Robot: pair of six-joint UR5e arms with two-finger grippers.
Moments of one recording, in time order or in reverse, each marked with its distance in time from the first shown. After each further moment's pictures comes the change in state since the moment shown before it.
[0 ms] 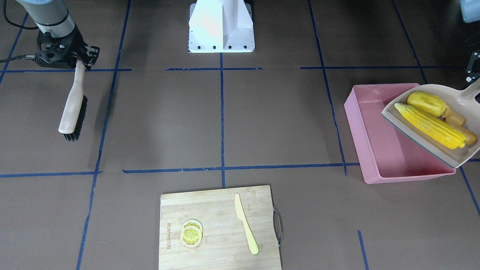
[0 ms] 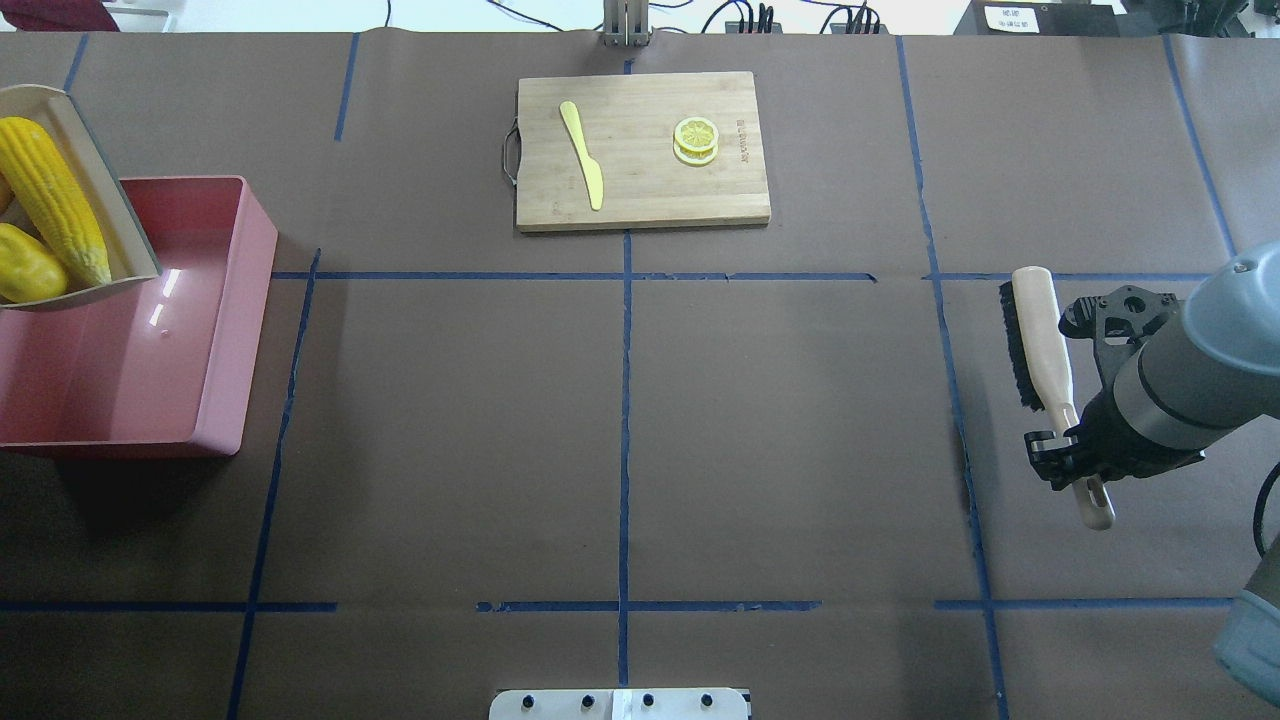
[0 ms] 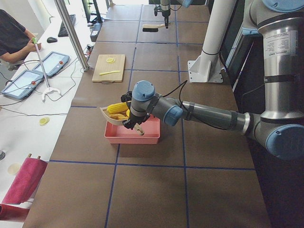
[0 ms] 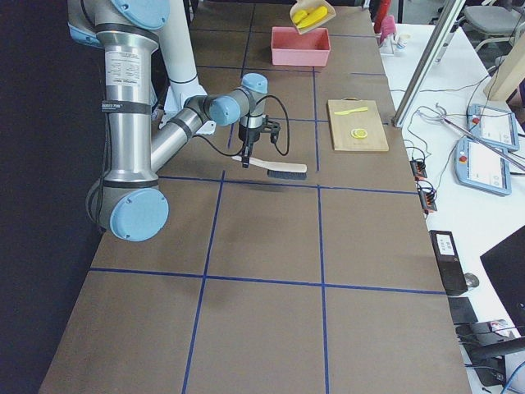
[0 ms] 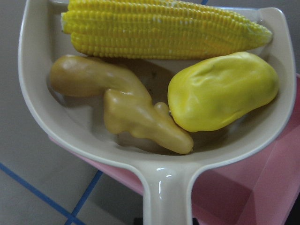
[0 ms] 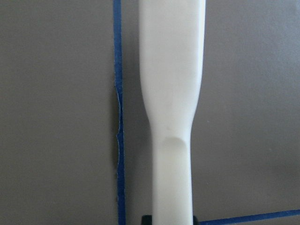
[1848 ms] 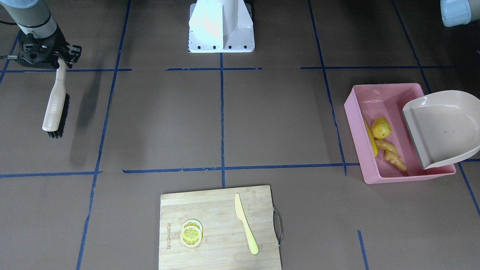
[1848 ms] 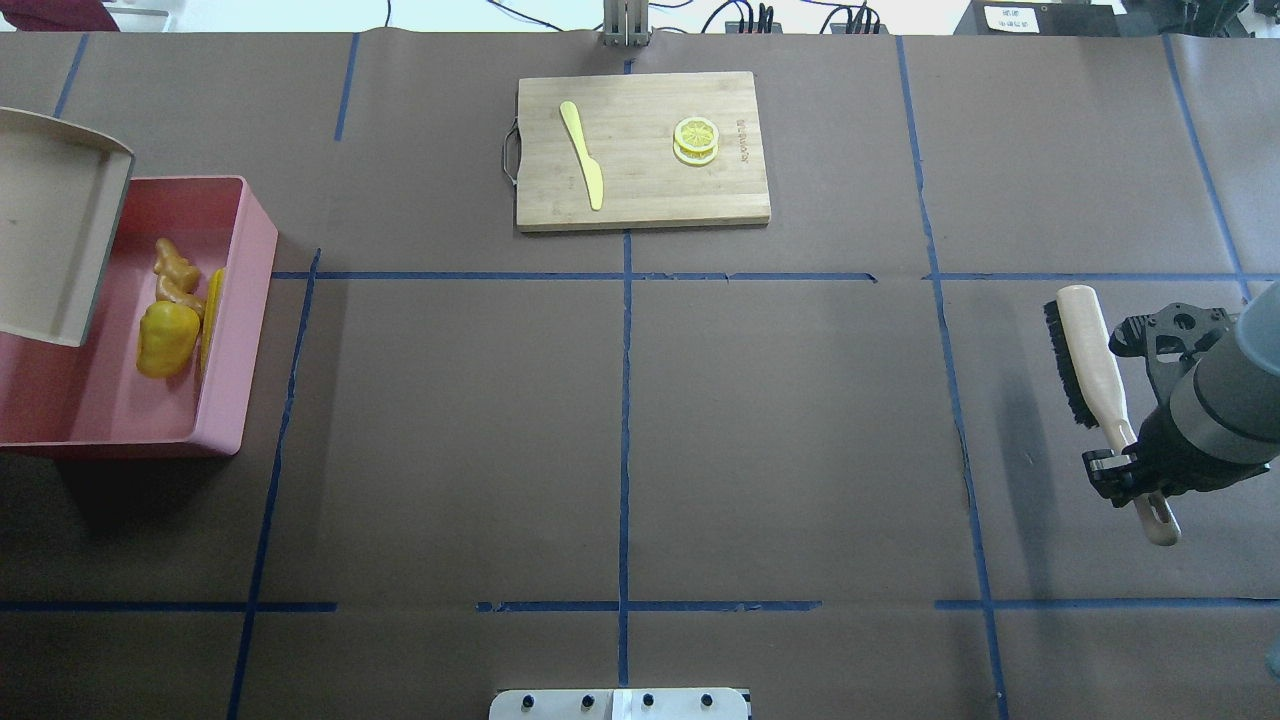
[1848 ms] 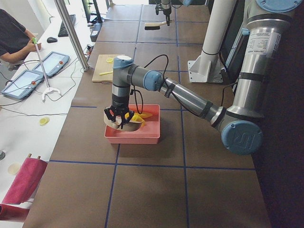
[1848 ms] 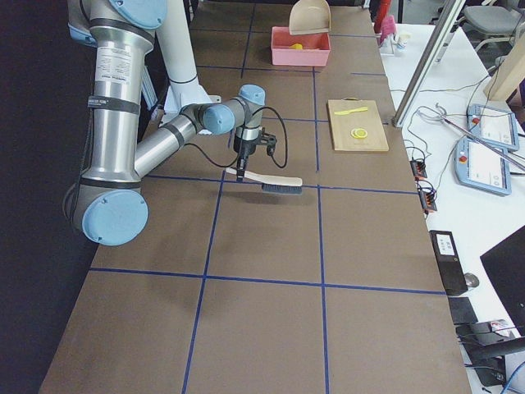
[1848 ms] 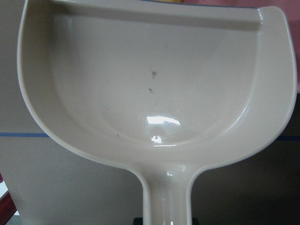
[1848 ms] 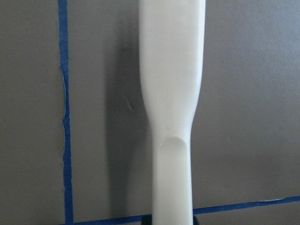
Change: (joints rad) left arm 0.096 -0.289 -0.060 0.575 0.437 0.683; right arm 0.023 -0.103 0.013 0.002 0.000 -0.088
